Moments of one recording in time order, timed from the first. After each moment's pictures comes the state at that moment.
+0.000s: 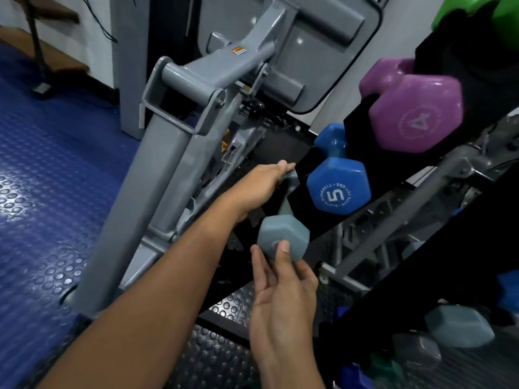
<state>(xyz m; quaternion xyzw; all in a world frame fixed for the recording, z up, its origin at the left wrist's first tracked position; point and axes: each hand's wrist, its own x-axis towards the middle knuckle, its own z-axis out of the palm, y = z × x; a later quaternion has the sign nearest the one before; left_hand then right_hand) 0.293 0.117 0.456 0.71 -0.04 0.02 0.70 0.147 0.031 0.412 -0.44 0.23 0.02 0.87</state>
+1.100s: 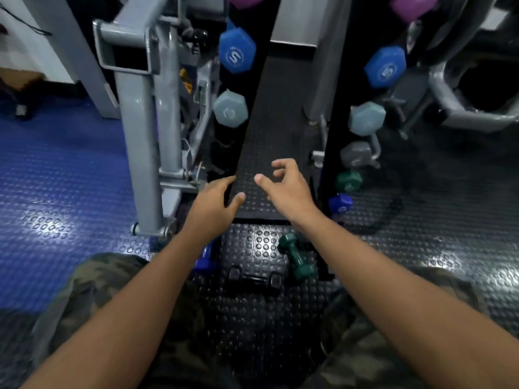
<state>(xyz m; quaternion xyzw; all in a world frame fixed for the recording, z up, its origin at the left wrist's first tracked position) -0.023 0.076 0.389 0.94 -0.04 0.02 0.34 -0.008 -0.113 0.428 -0.85 0.04 0.01 0.53</state>
